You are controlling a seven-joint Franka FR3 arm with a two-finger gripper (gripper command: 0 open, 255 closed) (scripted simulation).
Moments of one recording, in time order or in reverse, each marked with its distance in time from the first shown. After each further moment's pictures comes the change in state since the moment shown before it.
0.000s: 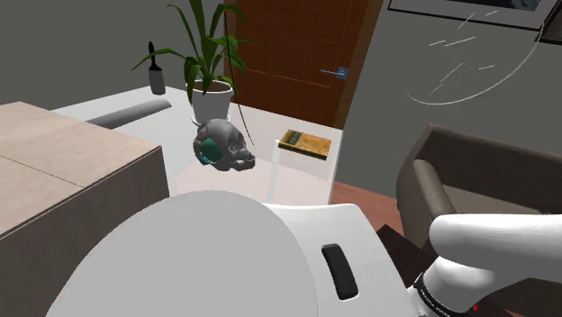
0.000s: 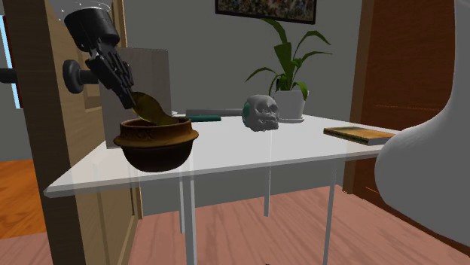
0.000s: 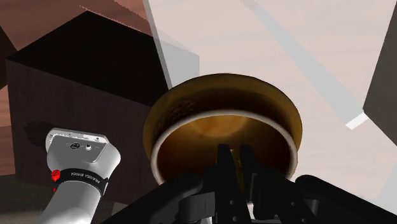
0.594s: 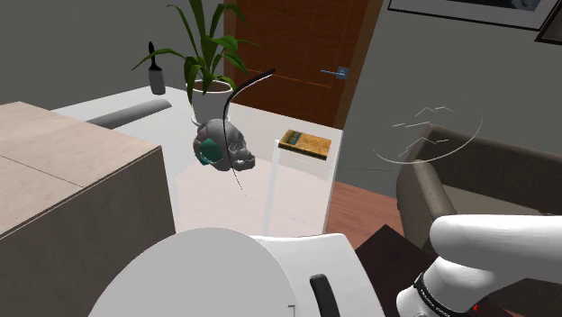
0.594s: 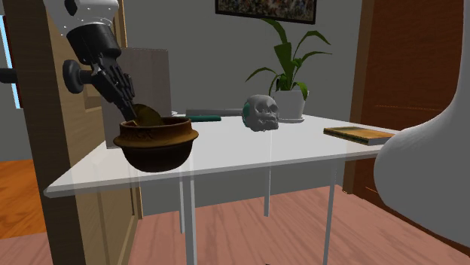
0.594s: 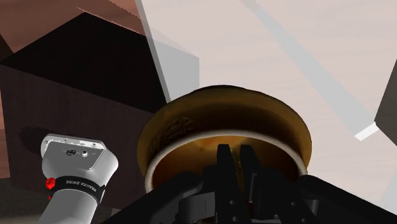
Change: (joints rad) arm 0.031 -0.013 -0.002 -0.075 0.011 0.060 0.000
